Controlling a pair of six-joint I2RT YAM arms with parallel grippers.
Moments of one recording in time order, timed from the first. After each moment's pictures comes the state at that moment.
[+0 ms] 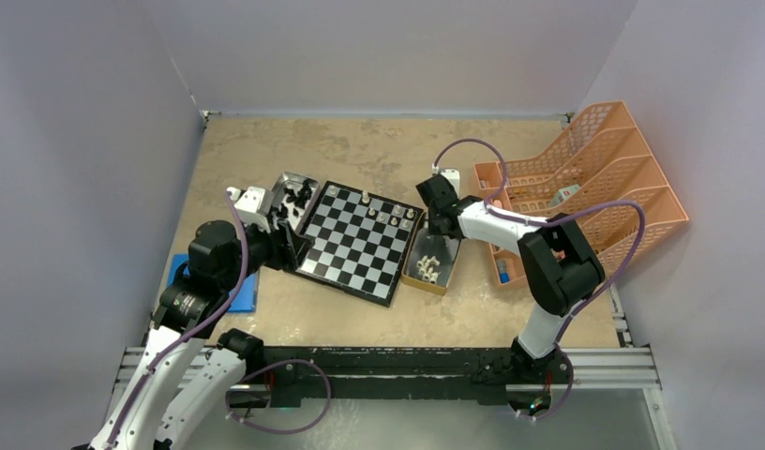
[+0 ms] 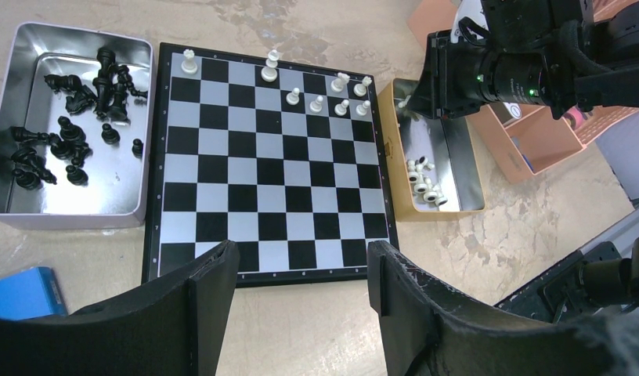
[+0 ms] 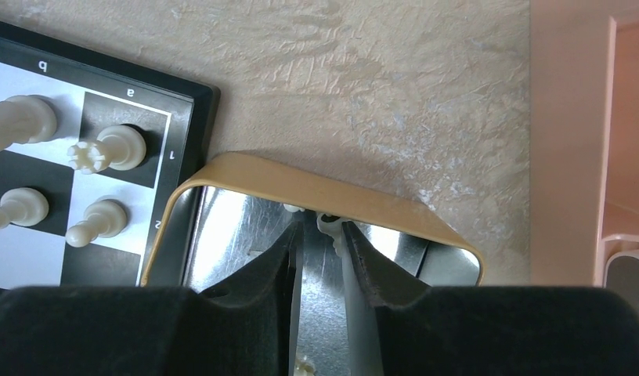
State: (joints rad) left arm -0.37 0.57 0.79 -0.57 0.18 -0.30; right arm 0.57 1.75 1.06 -0.35 0.40 0.49
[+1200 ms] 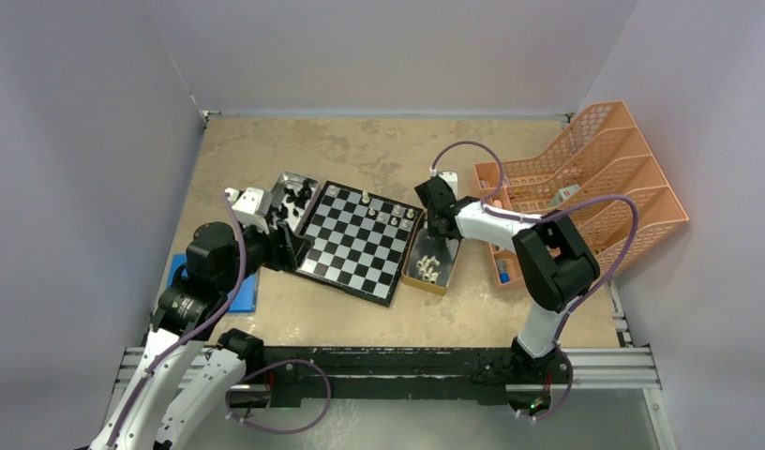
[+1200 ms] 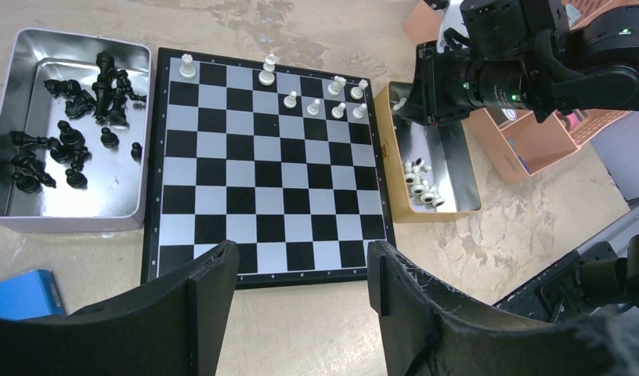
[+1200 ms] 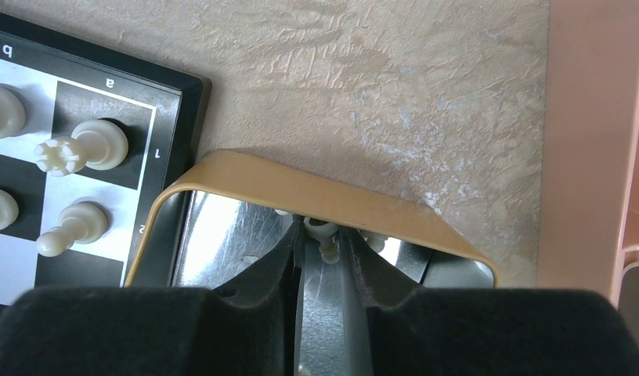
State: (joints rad) left arm -0.37 0.56 0.79 -0.57 0.18 -0.30; right arm 0.57 1.78 1.06 -0.34 0.39 0.48
